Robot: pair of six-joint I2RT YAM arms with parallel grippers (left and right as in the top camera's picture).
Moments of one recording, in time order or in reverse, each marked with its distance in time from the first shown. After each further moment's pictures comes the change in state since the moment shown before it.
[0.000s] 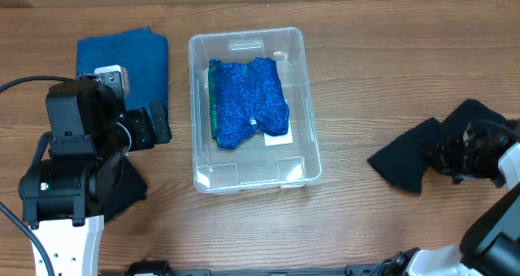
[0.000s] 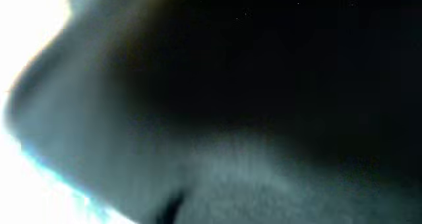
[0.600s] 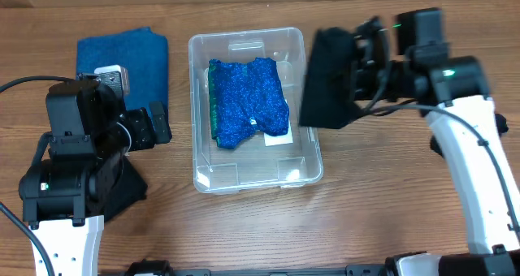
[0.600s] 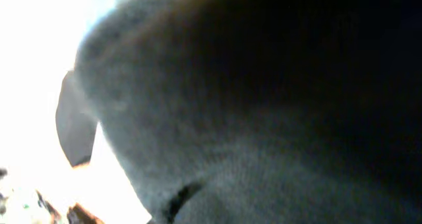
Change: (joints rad) left arm 0.000 0.000 0.000 0.000 0.000 0.000; right arm 0.885 -0.119 0.608 -0.217 0.132 -0.066
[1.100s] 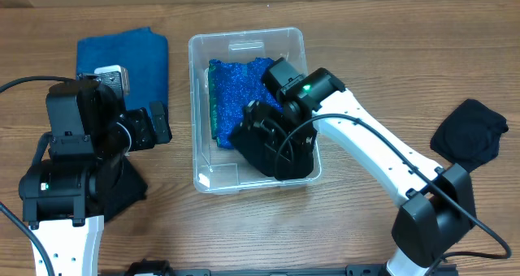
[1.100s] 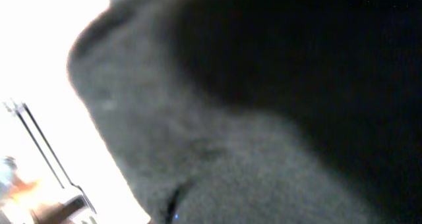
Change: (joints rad) left arm 0.000 0.000 0.000 0.000 0.000 0.000; right arm 0.414 0.301 0.002 -0.204 0.145 -0.582
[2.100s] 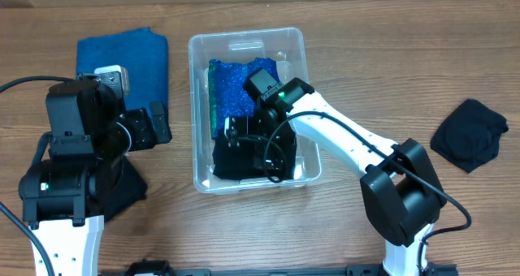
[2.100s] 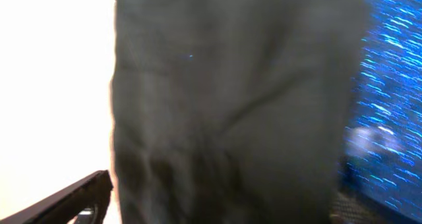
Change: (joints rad) left arm 0.000 0.000 0.000 -0.001 0.000 0.000; right arm 0.033 0.159 -0.032 0.266 0.123 -0.385
